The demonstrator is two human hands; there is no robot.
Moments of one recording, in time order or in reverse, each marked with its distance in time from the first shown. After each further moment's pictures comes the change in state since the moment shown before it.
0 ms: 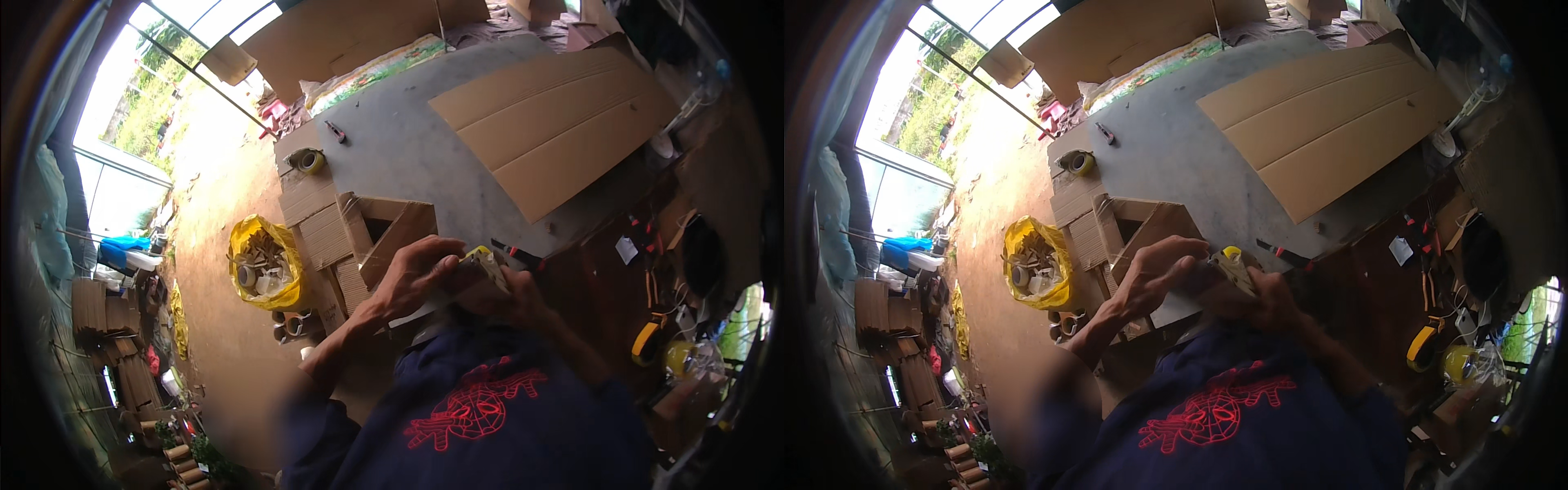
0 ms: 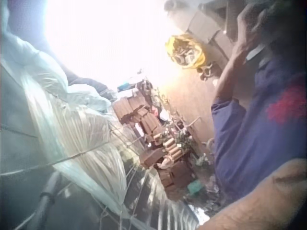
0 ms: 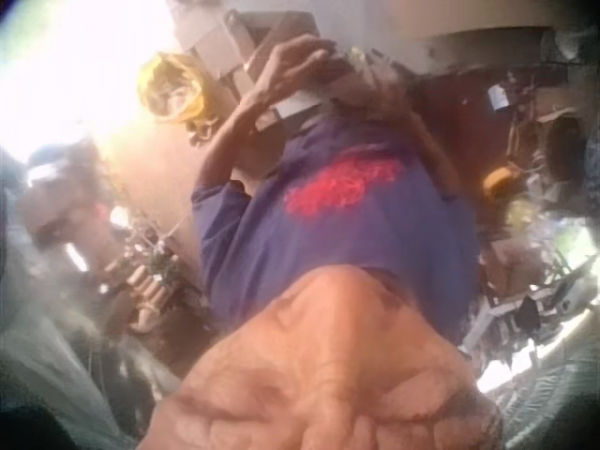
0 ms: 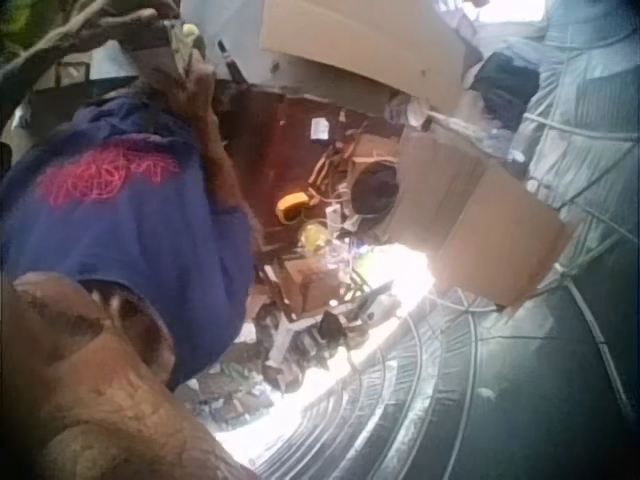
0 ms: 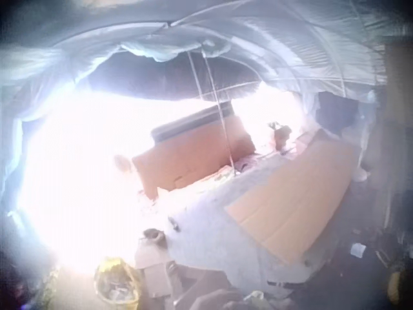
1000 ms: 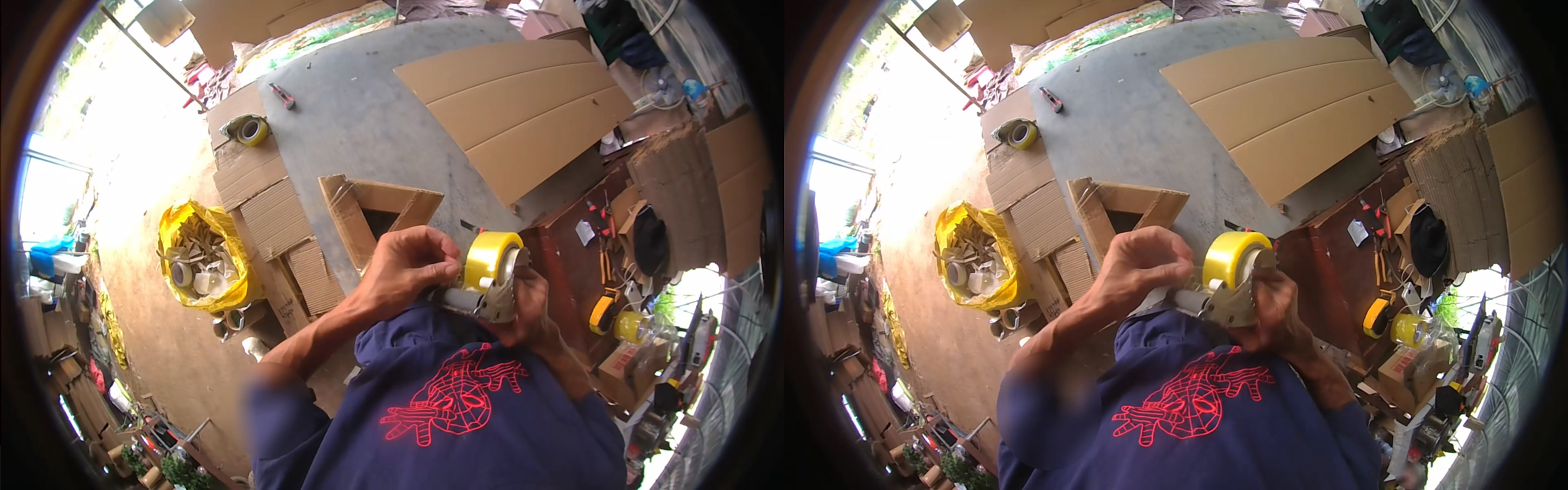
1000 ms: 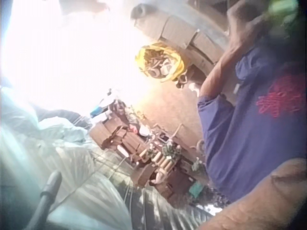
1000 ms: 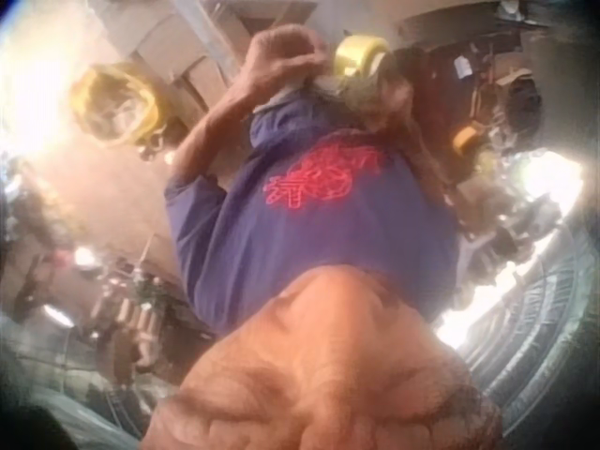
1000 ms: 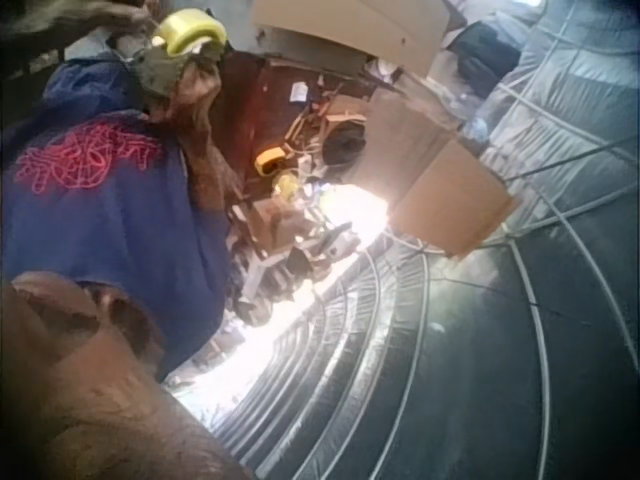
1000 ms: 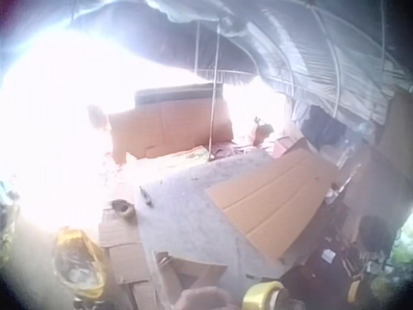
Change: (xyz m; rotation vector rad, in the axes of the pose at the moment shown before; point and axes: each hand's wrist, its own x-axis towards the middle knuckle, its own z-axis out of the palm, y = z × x) left_hand -0.006 -0.027 -0.063 -0.661 -0.131 -0.159; right_hand 0.045 -0.094 0.034 -0.545 0.055 -0.261
